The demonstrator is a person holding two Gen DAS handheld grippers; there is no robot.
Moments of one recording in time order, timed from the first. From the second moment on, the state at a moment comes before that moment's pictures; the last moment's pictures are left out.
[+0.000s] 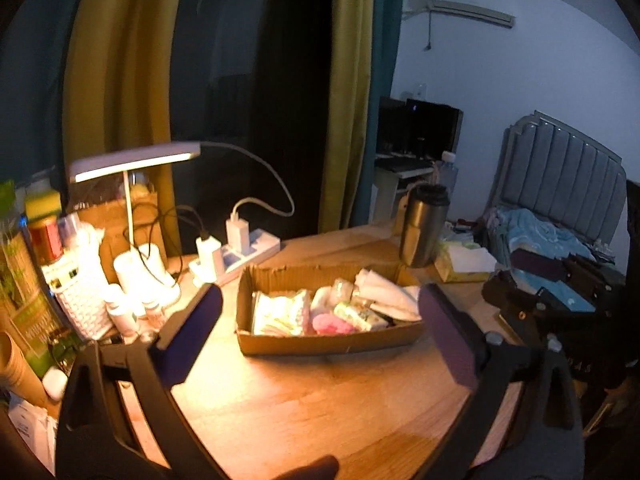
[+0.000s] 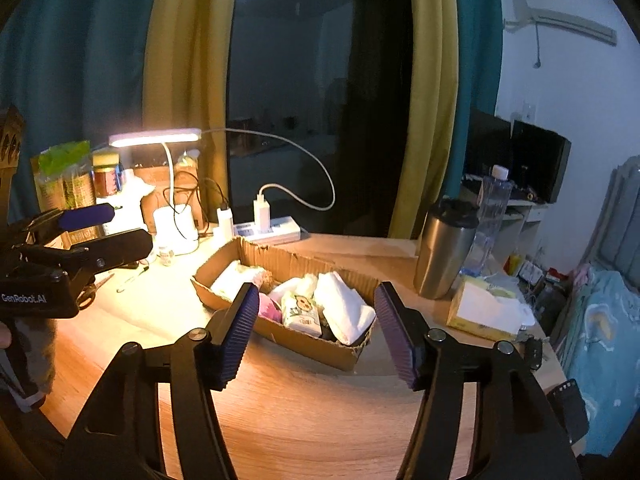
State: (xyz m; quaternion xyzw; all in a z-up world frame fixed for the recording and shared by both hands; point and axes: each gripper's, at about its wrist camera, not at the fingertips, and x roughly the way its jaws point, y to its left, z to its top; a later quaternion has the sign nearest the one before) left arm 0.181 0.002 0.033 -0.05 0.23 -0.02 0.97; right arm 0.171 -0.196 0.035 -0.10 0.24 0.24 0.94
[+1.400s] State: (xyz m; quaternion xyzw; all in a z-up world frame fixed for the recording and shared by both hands) left arm 0.184 -0.009 0.096 -0.04 0.17 0.00 0.99; right arm 0.179 -0.202 0.093 -0.09 0.19 0.20 0.96
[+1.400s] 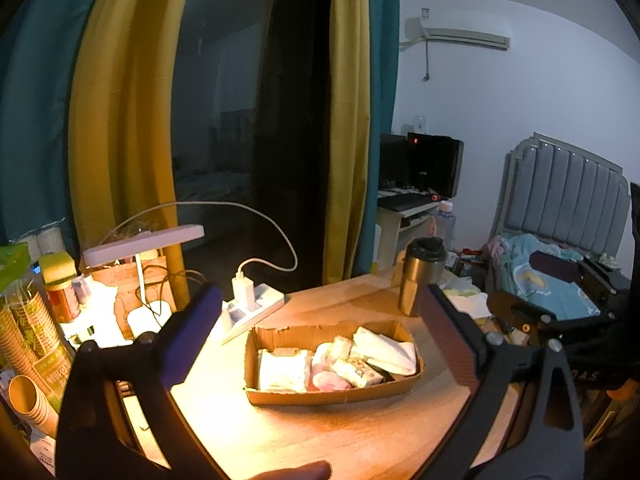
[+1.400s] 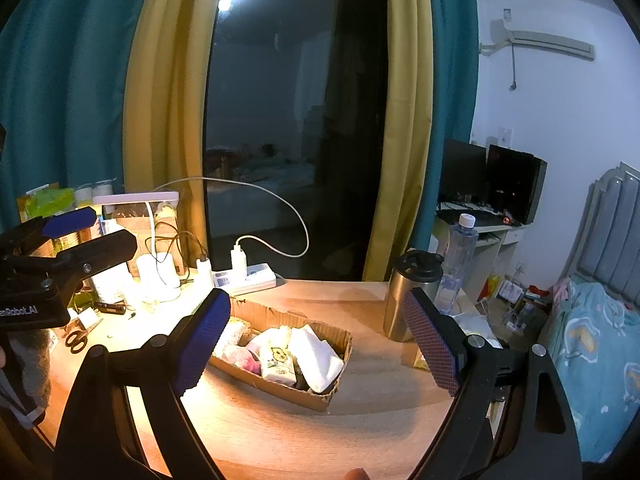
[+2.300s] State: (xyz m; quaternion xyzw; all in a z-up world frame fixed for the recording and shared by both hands) left arm 0.192 -0.009 0.092 -0.04 0.17 0.00 0.98; right arm 0.186 -0.205 0.093 -0.09 0.20 0.20 0.96
